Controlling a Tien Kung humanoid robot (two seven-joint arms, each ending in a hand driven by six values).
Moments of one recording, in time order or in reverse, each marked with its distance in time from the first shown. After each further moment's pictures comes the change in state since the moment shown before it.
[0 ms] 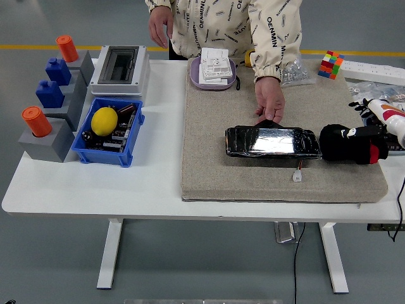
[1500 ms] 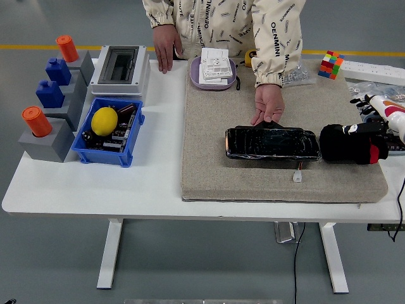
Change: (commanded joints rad) left arm -0.004 -0.003 -0.005 0.000 -0.006 0.000 -0.001; right arm 0.009 0.001 0.008 0.001 -0.001 0.004 -0.004
